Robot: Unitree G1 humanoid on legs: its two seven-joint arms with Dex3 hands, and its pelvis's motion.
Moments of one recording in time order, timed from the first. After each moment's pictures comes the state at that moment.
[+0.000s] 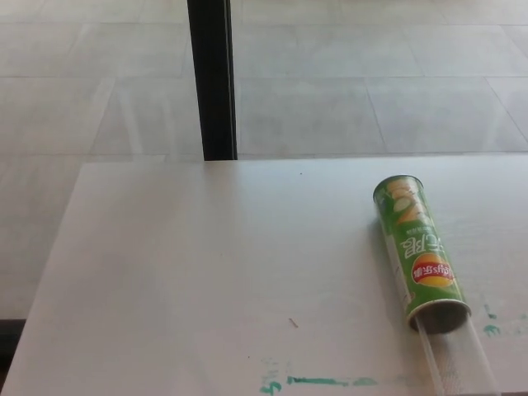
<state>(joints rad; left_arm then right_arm) 0.14 0.77 0.50 1.27 -0.11 -0.04 -0.09 -0.03 -0.41 -0.54 1.09 0.04 -0.23 -0.13</state>
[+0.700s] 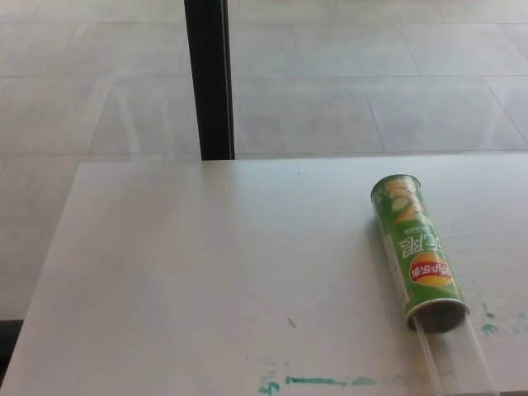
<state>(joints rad) 0.14 0.77 0.52 1.31 -0.14 -0.04 -0.11 -0.14 -0.48 -0.81 1.16 0.25 -0.32 -0.18</state>
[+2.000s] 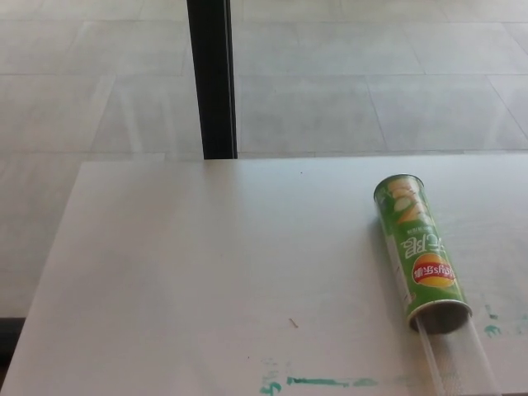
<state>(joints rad) 0.14 0.77 0.52 1.31 -0.14 -0.04 -0.12 0.10 -0.36 -0.48 -0.14 0.32 -0.26 -0.13</state>
